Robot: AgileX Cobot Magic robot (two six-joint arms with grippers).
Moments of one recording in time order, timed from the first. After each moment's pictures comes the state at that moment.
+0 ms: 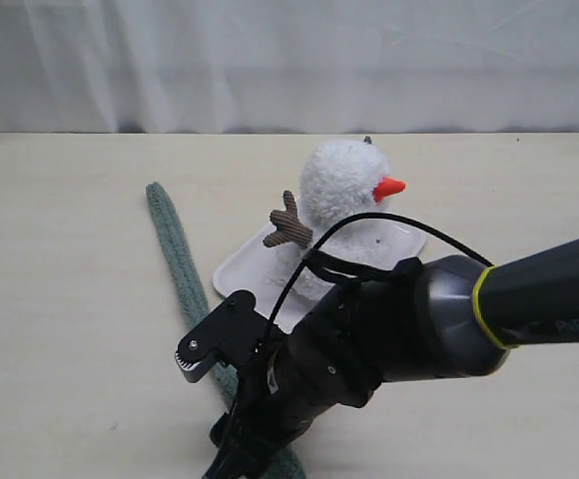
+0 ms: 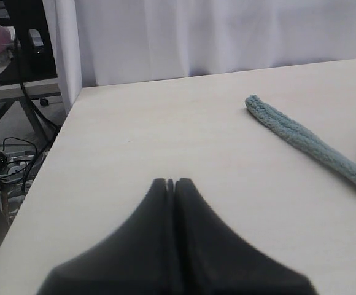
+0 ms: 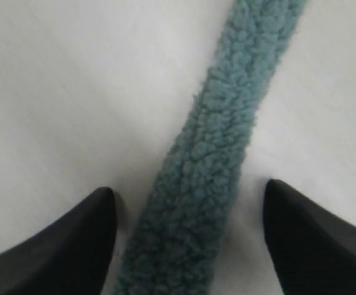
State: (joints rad) left arm -0.03 0.00 0.00 0.04 0.34 0.08; right arm 0.91 1.92 -0.96 0.07 0.34 -0.04
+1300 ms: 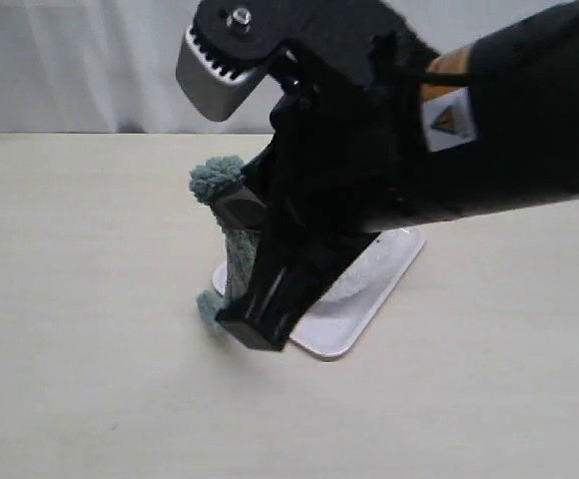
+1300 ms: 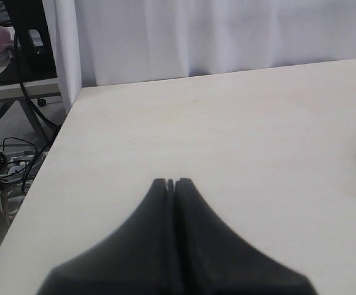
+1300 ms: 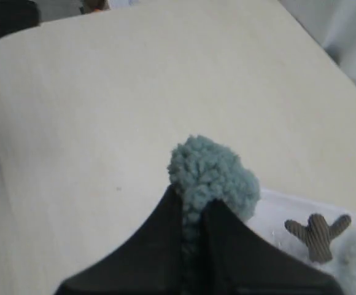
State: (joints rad) left arm -0.03 0.00 0.00 0.04 0.34 0.08; right arm 0.97 1.26 -1.16 -0.04 0.65 -0.18
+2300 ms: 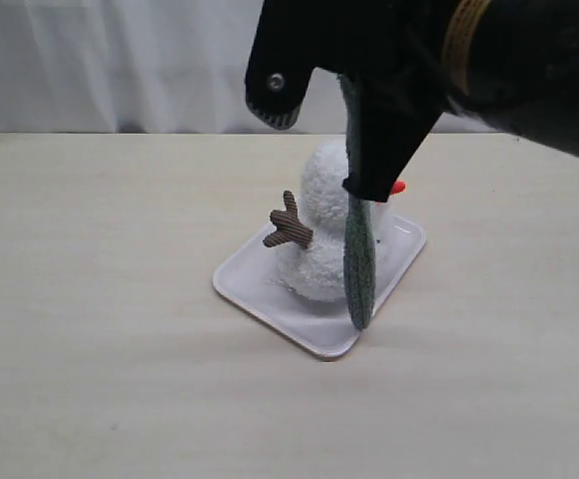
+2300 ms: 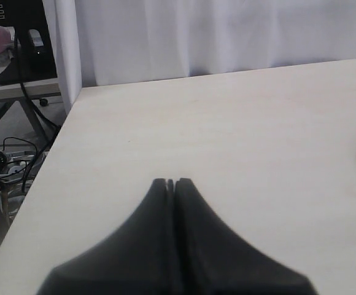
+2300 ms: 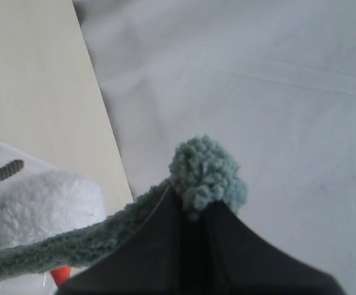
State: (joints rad) left arm -0.03 0.00 0.00 0.04 0.34 0.08; right arm 1.00 1.30 -1.14 -1.20 0.75 0.15
